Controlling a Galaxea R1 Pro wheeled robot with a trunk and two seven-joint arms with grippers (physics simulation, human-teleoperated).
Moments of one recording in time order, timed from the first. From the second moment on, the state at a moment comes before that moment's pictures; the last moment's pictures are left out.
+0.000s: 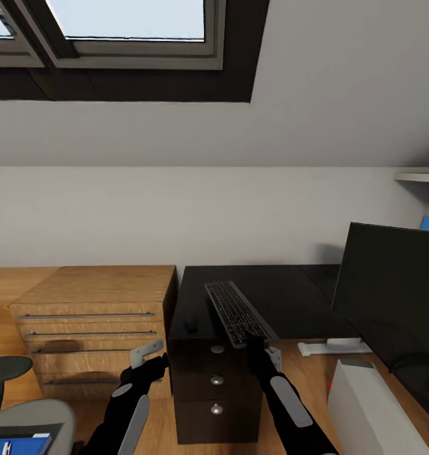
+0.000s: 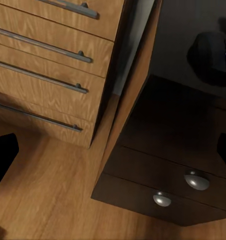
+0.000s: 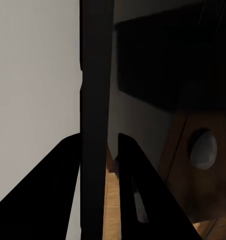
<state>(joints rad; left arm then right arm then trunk) -0.20 -0.15 -0.06 -1.28 0.25 0.41 0.39 -0.42 0.17 0.06 -0.79 -1.40 0.00 0.06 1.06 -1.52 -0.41</state>
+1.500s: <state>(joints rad) -0.20 -0.15 -0.07 -1.28 0.25 0.41 0.39 -0.42 0.17 0.06 -0.80 -1.40 0.00 0.08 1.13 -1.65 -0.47</state>
